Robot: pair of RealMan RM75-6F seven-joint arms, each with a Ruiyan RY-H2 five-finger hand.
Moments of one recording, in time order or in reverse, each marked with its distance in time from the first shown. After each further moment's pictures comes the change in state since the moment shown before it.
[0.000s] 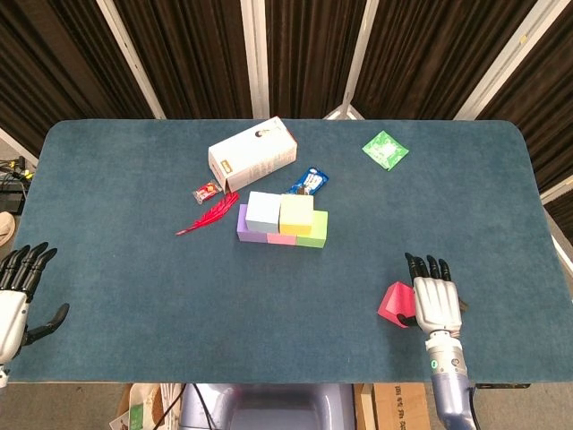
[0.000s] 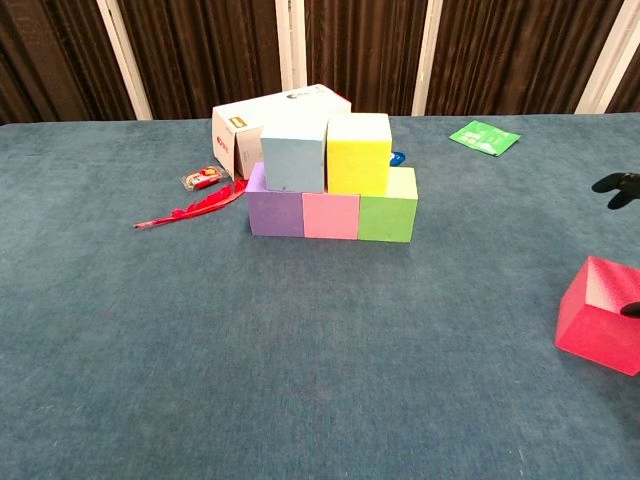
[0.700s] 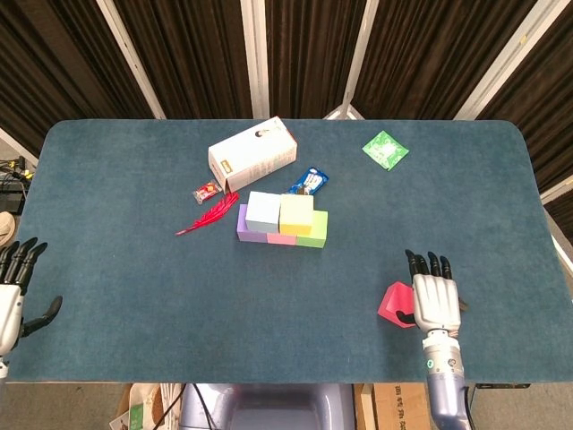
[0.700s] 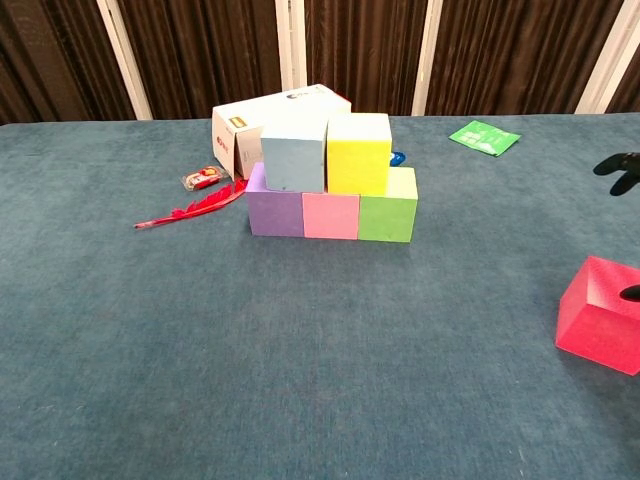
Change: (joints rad) left arm -0.001 -0.038 -0.052 0.035 -0.073 -0.014 0.030; right arm 0.037 -0.021 0.005 -0.086 0.021 0.112 -0.066
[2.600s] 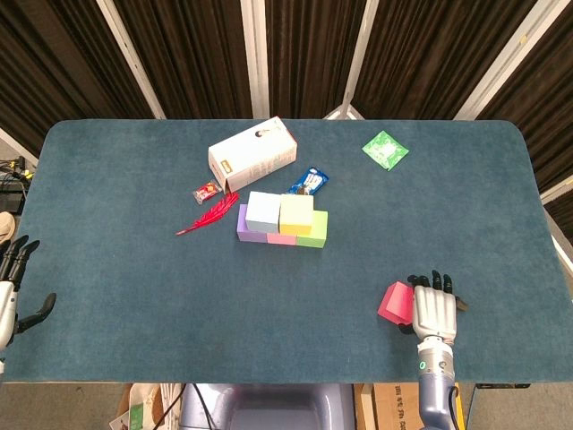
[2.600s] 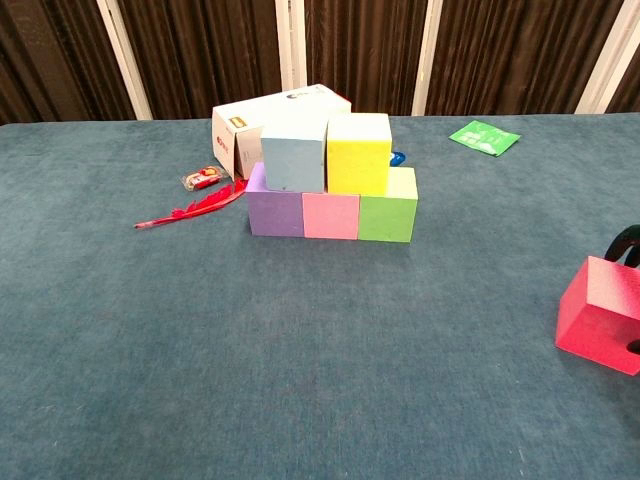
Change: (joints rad) left arm 0.008 -0.001 -0.026 -0.009 -0.045 -0.017 0.015; right arm 0.024 -0.111 -0.018 0.115 0.158 0.061 -0.009
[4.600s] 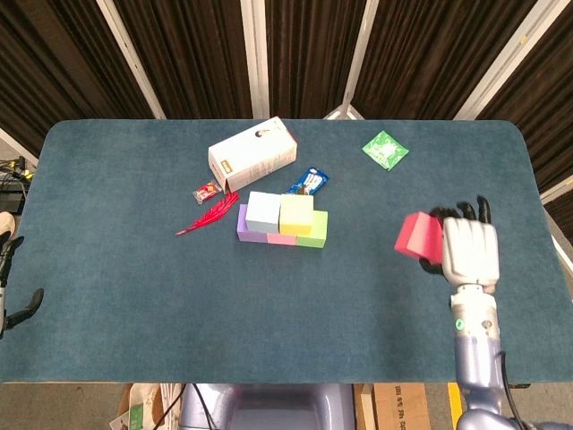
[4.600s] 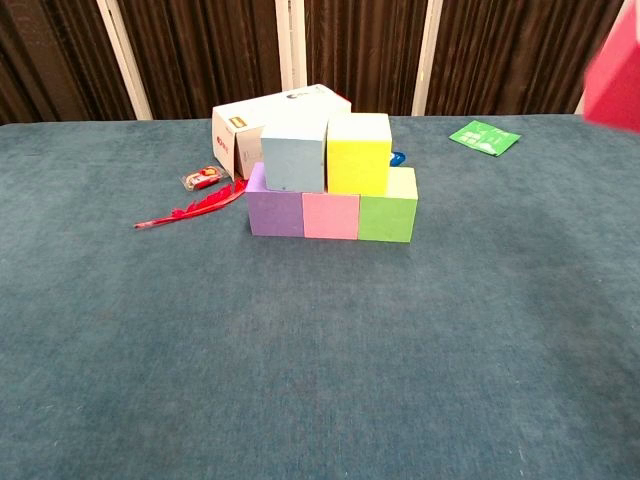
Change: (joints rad) left arm 0.004 0.004 -0.031 0.008 -0.055 0.003 0.028; right arm 0.166 0.434 0.349 -0.329 0.126 -0.068 -0.089
